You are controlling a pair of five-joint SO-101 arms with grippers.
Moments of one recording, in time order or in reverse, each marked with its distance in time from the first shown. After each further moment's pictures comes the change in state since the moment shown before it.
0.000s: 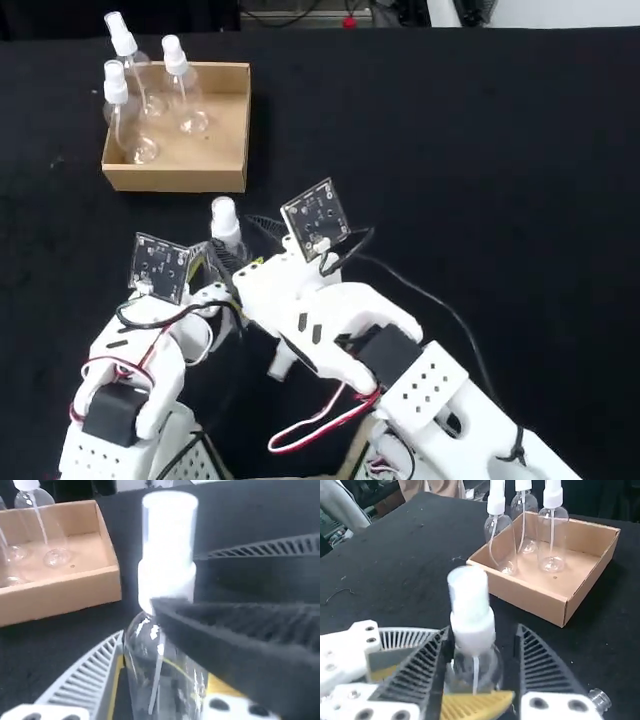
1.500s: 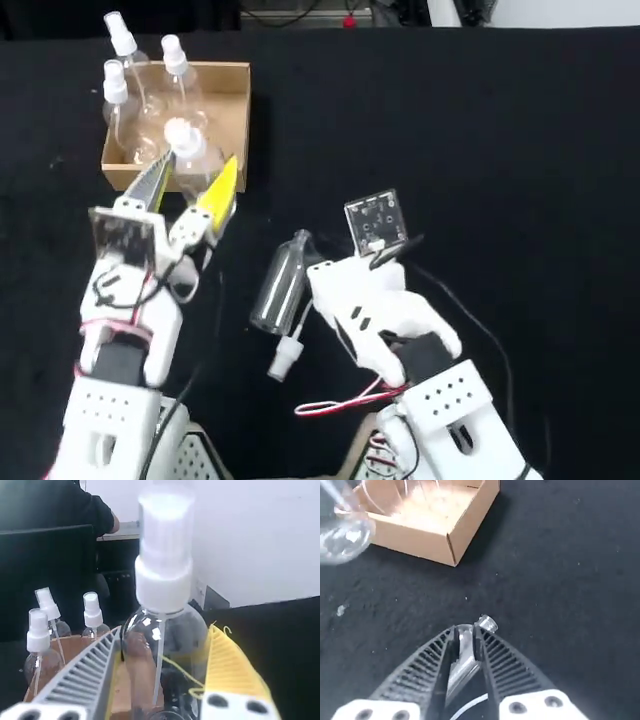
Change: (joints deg) left arm -7.2 28.5 -4.2 -50.8 -3.3; right arm 18.5 -11.9 15.1 6.2 6.6
